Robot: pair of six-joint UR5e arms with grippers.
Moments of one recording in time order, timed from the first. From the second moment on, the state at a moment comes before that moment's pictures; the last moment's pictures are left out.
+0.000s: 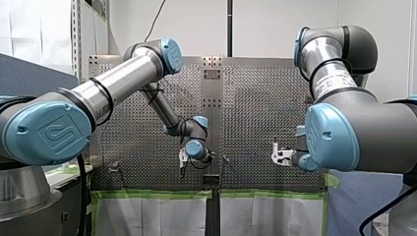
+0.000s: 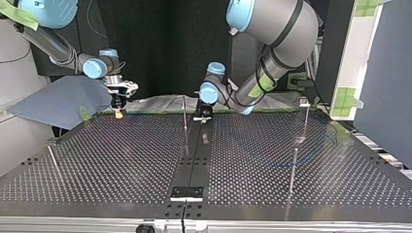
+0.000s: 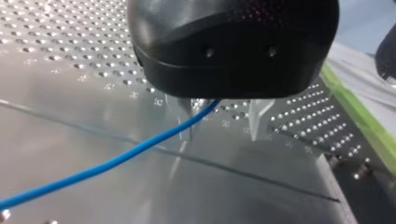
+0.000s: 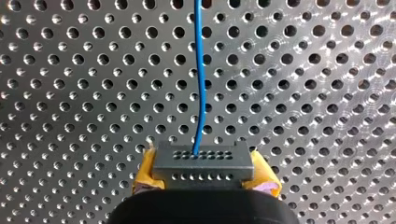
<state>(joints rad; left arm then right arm) -0.47 -2.56 -1.31 -2.73 -1.77 -1.73 1.69 -0.65 1.61 -0.91 1.29 1.58</state>
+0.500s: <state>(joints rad) -0.51 -2.54 -1.31 -2.85 -1.84 -1.66 1.70 -0.65 1.61 -0.89 1.29 1.58</state>
